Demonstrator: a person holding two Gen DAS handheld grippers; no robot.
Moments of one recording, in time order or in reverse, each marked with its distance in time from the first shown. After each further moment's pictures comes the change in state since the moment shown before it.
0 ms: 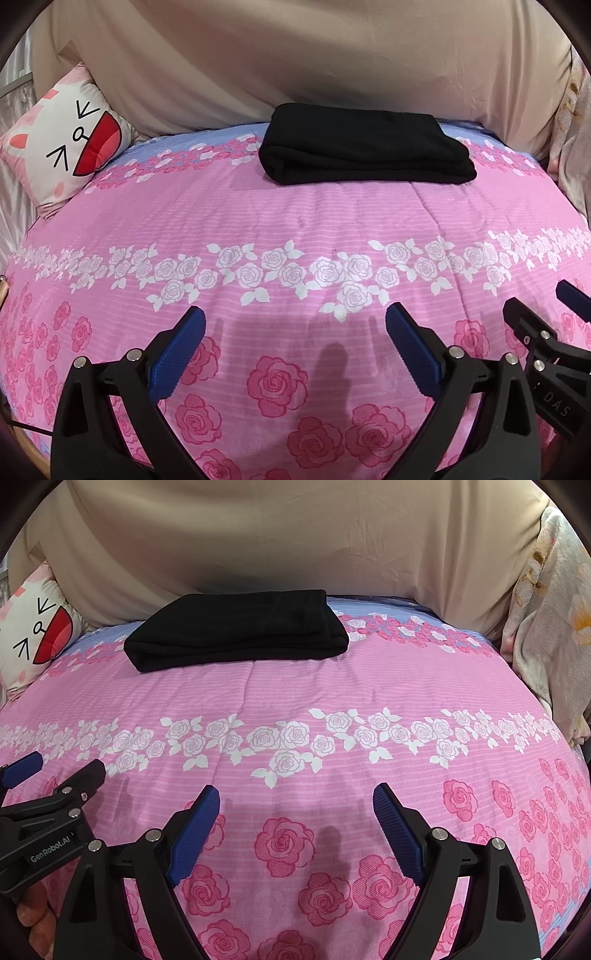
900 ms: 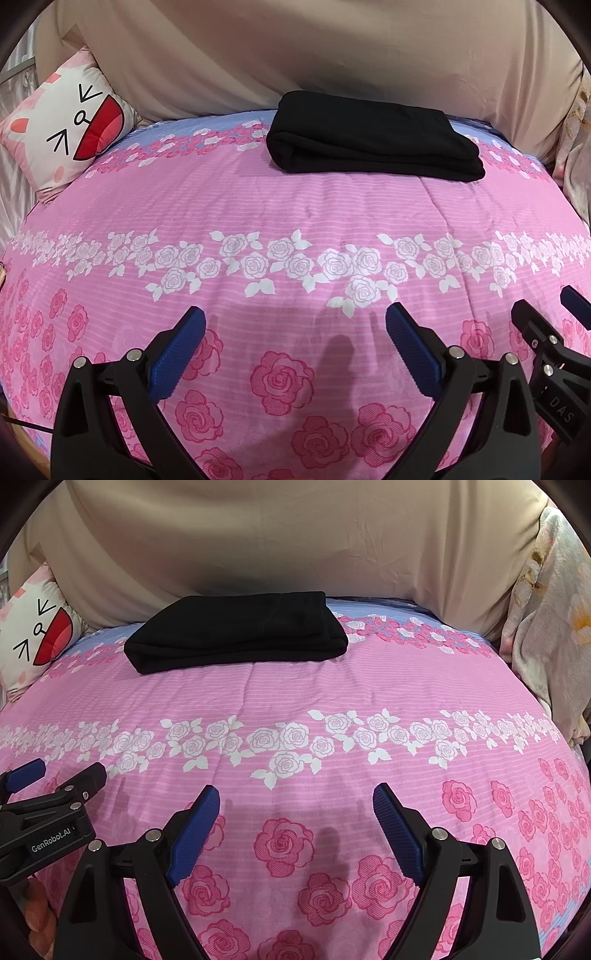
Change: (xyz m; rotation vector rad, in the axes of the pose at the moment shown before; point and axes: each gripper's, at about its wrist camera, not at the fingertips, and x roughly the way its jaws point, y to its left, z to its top) left arm 0.008 0.004 0.000 -0.035 0.051 0.002; right arm -0.001 0.000 0.000 0.002 -0.004 -0.004
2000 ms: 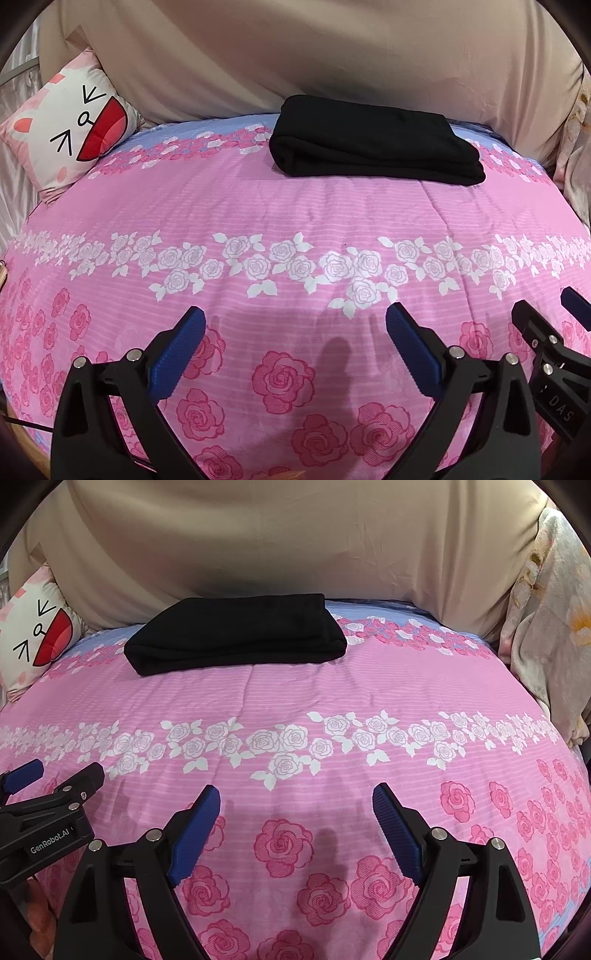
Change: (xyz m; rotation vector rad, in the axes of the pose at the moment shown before) left arm -0.002 0.001 -0.001 -0.006 -0.012 0.003; right arm -0.001 0.000 0.000 -0.001 -0.003 -0.003
